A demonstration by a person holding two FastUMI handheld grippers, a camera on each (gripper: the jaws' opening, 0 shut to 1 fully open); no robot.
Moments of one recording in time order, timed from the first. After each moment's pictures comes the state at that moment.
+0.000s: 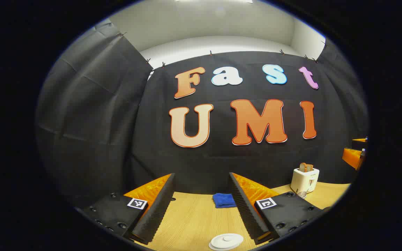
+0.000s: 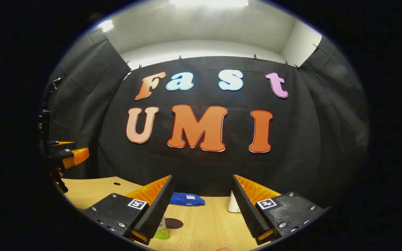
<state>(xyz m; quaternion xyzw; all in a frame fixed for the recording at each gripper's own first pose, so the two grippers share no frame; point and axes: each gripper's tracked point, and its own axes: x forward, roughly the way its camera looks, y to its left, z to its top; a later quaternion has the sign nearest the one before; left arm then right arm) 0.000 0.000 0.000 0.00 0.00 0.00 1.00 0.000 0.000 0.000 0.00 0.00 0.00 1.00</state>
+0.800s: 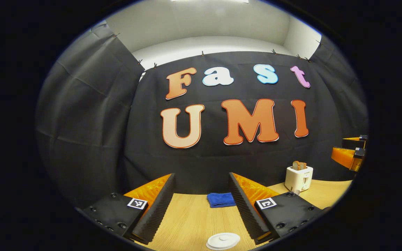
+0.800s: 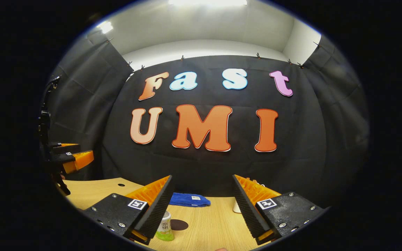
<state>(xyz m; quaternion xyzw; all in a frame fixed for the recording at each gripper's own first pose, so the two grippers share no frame) -0.003 -0.020 0.003 0.01 0.00 -0.04 1.00 0.011 0.009 -0.002 0.00 0.00 0.02 1.00</state>
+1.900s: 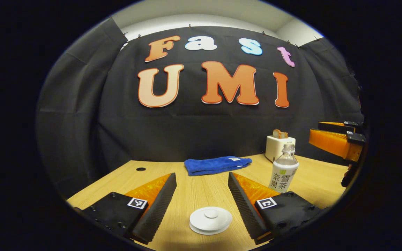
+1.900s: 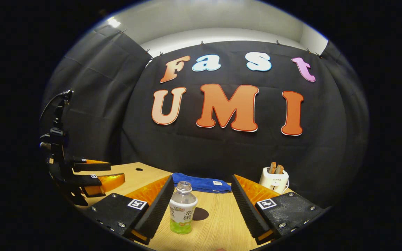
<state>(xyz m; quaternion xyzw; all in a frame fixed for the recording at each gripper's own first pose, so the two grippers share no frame) -0.016 -0.065 -0.147 -0.01 0.14 -0.15 0.98 0.011 0.078 -0.075 0.00 0.06 0.11 0.99</state>
